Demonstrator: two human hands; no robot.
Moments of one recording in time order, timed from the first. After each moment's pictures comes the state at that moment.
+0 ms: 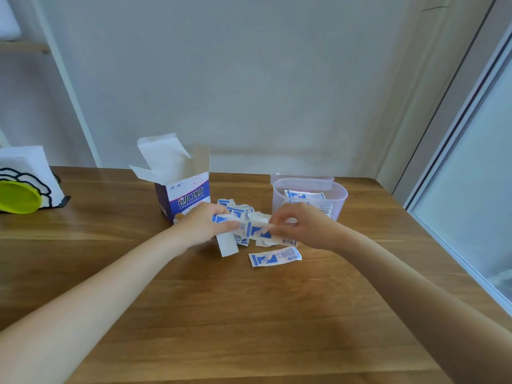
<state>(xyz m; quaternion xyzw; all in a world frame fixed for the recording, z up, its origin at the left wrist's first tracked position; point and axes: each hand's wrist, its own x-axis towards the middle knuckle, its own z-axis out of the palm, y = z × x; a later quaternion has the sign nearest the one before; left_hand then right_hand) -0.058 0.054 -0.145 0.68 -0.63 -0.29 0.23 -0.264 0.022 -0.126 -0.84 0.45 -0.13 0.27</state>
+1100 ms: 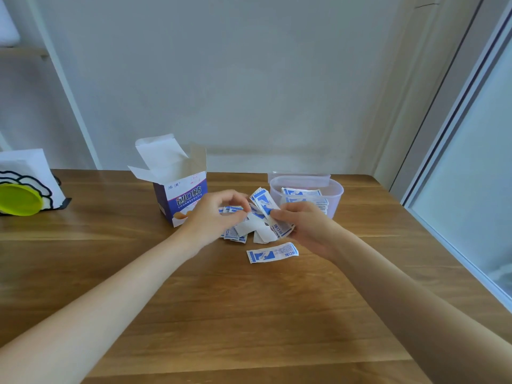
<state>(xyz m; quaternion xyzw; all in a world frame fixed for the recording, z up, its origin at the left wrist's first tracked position) -0.083 0.067 -0.138 0.56 -0.62 -0.31 0.45 -0.261 0.022 -0.141 -0.55 0.45 -0.30 0.64</state>
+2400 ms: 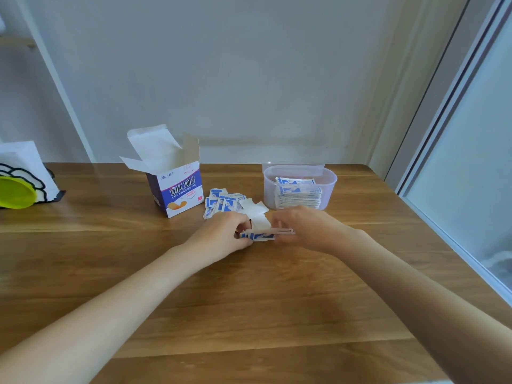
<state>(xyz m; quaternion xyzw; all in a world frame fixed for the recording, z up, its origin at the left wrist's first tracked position) -0.106 0.077 -0.157 0.65 -0.73 -0.18 0.15 -0.284 0.033 -0.142 -0.91 0.42 -0.01 0.05</state>
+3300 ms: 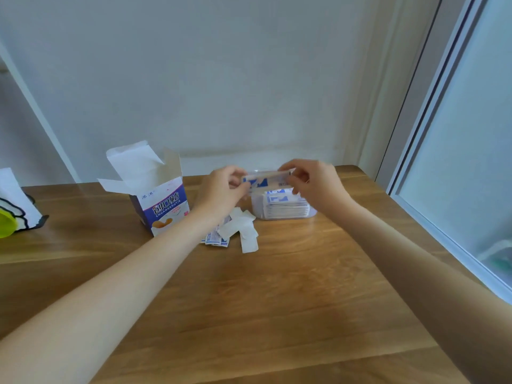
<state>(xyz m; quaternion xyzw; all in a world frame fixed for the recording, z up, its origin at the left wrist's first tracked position) -0.128 0.018 -0.114 0.63 -0.63 -0.19 0.41 -0.306 -0.006 -0.103 -0.78 0.49 -0.36 0.15</state>
